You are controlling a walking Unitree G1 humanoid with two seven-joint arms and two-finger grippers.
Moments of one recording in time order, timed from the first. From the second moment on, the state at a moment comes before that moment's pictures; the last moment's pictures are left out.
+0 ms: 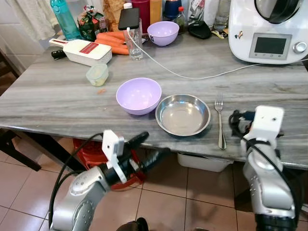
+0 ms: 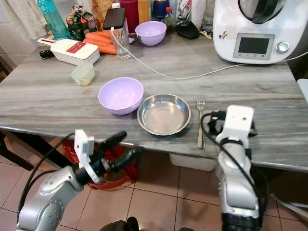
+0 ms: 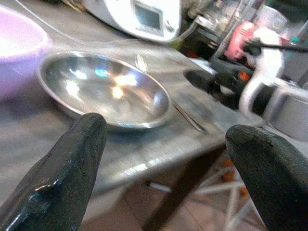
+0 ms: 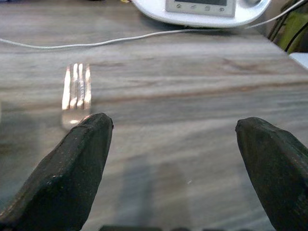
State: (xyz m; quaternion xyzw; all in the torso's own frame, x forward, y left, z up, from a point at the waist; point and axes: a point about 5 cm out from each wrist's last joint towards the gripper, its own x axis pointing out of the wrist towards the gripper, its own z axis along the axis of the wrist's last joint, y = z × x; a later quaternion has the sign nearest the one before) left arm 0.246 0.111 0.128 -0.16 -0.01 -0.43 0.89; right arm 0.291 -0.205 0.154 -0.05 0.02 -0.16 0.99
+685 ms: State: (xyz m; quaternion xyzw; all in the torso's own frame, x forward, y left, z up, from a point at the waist) left arm 0.286 0.158 0.121 -0.03 -0.04 -0.09 0.99; right arm 0.278 -0.189 0.158 -0.02 -0.02 -0.10 0.99
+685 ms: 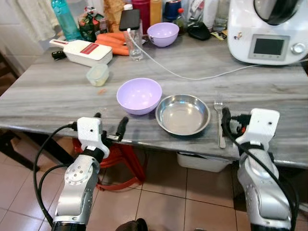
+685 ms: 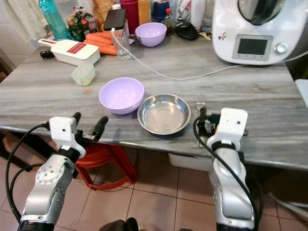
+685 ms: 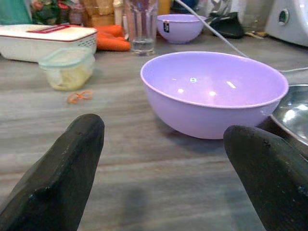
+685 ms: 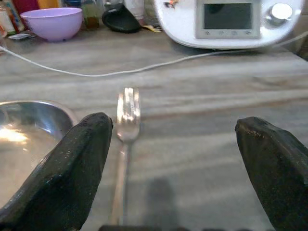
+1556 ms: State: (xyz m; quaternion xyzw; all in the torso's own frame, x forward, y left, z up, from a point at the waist) left arm 0.290 0.156 0.117 -0.01 -0.04 -0.06 1.00; right arm 0.280 -0.185 0.168 -0.01 -0.06 -0.09 0.99
